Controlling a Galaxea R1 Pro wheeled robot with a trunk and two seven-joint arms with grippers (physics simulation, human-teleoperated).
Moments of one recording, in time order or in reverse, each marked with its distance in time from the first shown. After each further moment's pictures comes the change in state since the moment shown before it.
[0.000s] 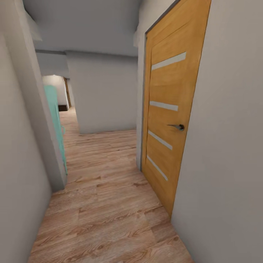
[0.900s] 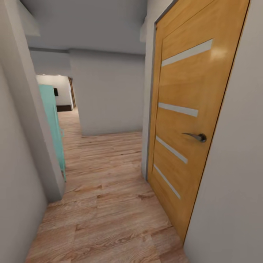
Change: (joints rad) left arm 0.000 0.000 0.000 0.000 -0.001 0.000 0.000; right arm 0.000 -0.001 0.003 0.000 0.002 -0.002 0.000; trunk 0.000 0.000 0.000
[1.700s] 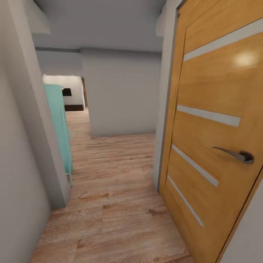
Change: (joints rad) left arm 0.000 0.000 0.000 0.000 0.001 0.000 0.001; right arm 0.000 0.018 -0.005 -0.001 0.012 -0.032 -0.009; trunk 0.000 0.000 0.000
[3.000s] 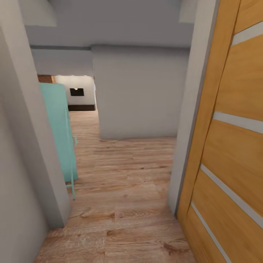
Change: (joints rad) left arm 0.000 0.000 0.000 0.000 -0.001 0.001 0.000; right arm 0.000 -0.003 -0.003 0.001 -0.015 0.002 0.004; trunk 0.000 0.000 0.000
